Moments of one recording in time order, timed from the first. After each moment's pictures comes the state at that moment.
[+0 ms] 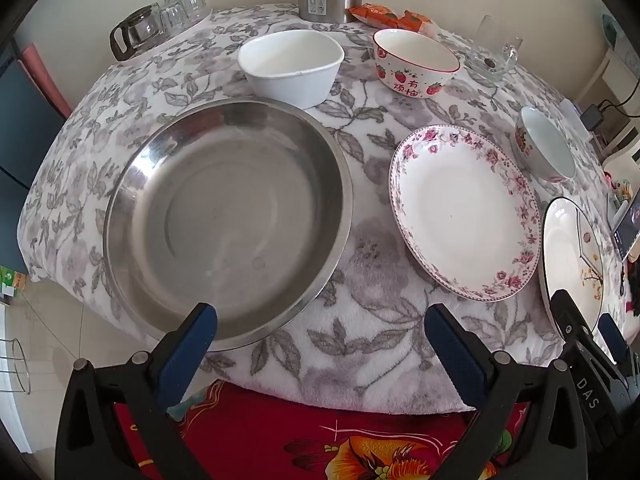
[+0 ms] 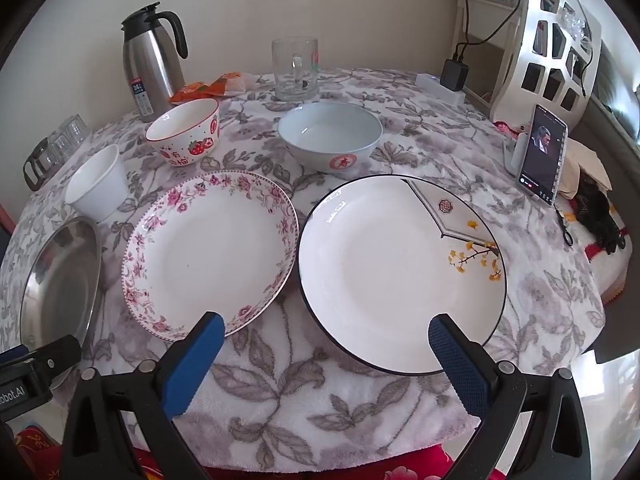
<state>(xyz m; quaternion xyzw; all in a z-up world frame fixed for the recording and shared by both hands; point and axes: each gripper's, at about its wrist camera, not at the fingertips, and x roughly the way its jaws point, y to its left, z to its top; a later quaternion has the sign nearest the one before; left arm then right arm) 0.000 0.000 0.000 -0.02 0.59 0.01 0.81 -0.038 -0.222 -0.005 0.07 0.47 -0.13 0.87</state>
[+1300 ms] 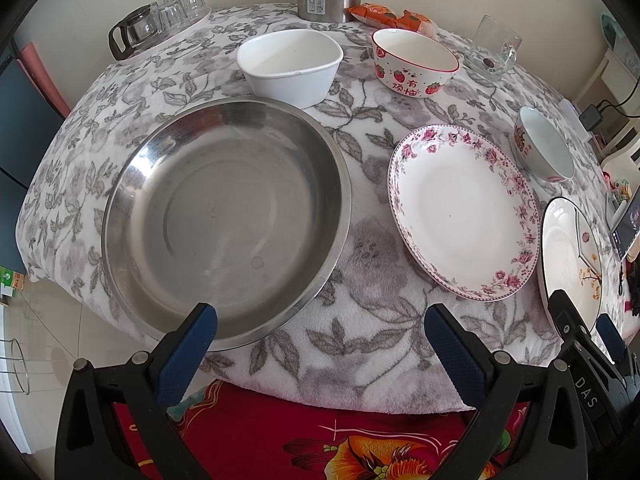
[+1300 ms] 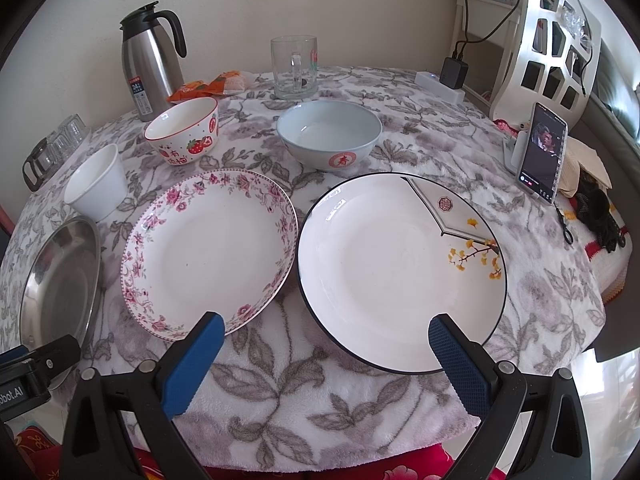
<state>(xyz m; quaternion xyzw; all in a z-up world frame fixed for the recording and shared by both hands) -0.003 -0.002 -0.001 -0.01 0.59 0.01 0.81 -0.038 -0.221 -0.007 0.07 0.47 -0.13 0.87</state>
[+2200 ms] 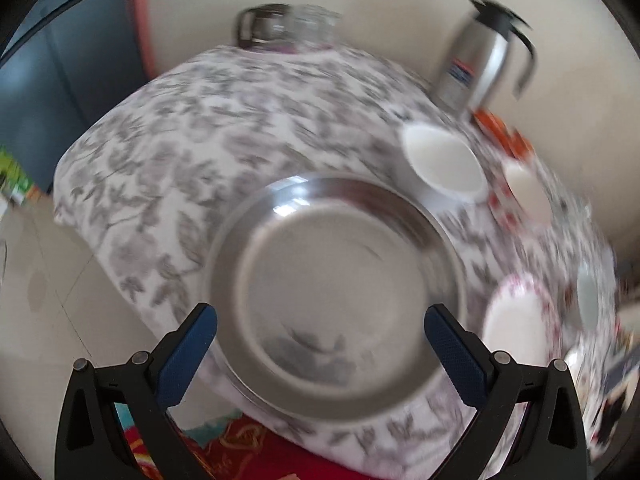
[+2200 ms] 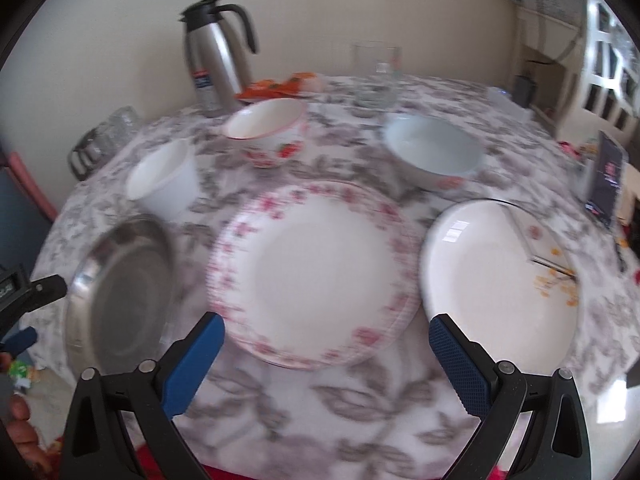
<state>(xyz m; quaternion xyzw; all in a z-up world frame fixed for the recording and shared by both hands) 0.017 0.121 0.026 -0.16 0.49 0.15 0.84 -0.001 -0.148 0.001 0.09 0.46 -0.01 0.88</state>
